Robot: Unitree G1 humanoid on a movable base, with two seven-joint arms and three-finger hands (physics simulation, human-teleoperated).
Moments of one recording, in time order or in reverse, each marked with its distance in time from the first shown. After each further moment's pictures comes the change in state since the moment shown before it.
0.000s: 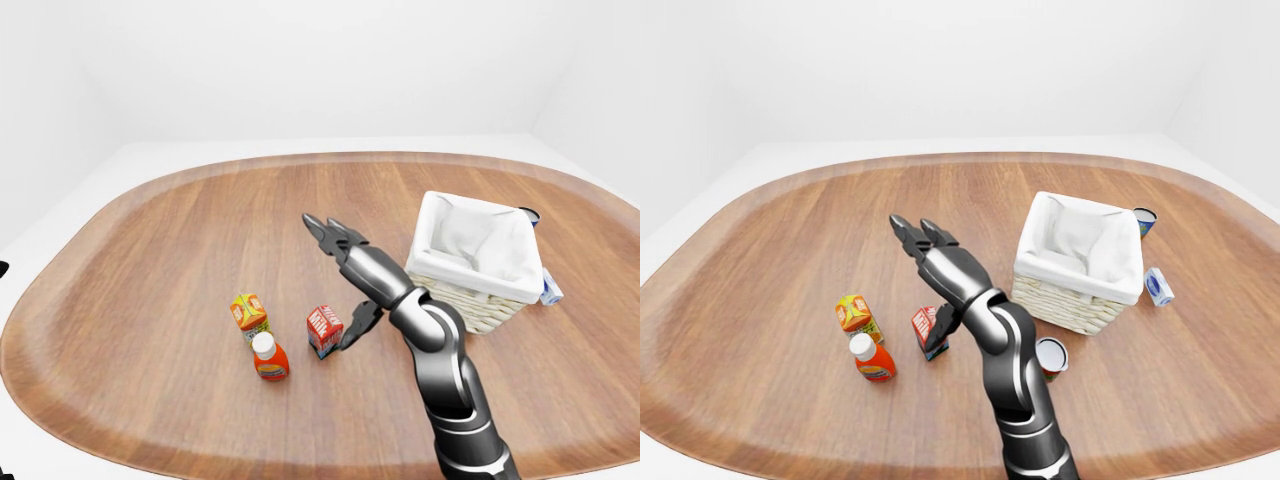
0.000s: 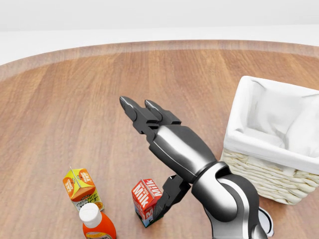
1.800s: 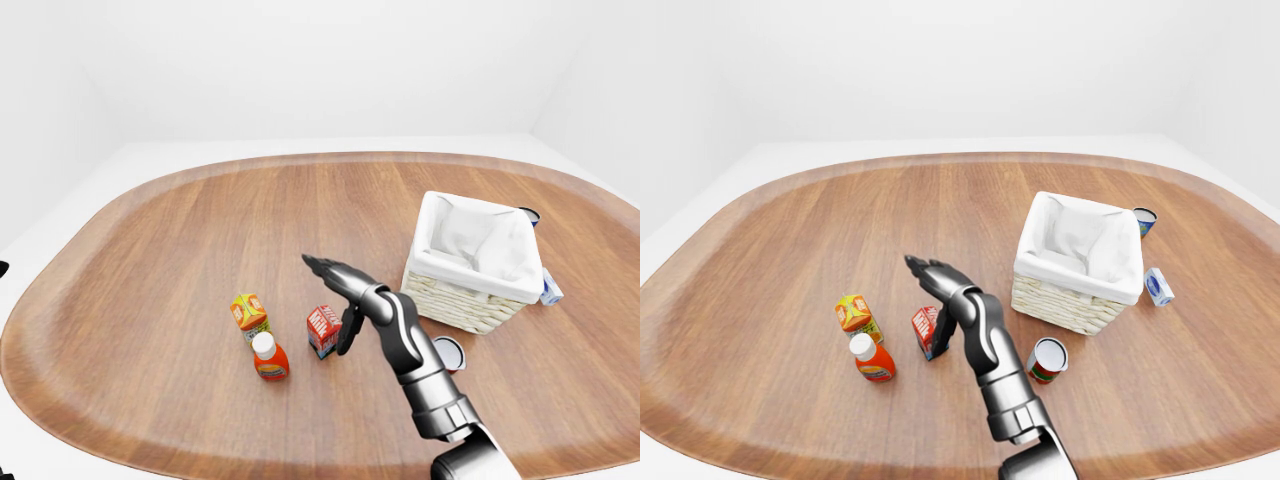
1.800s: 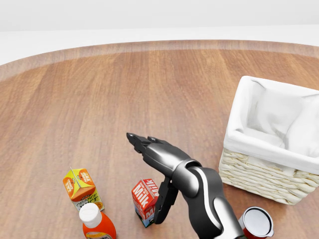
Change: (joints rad) left arm 0.000 0.000 -0.001 0.001 0.004 -0.006 -0.003; right arm -0.183 0.030 -0.020 0.607 -0.107 0.000 -0.029
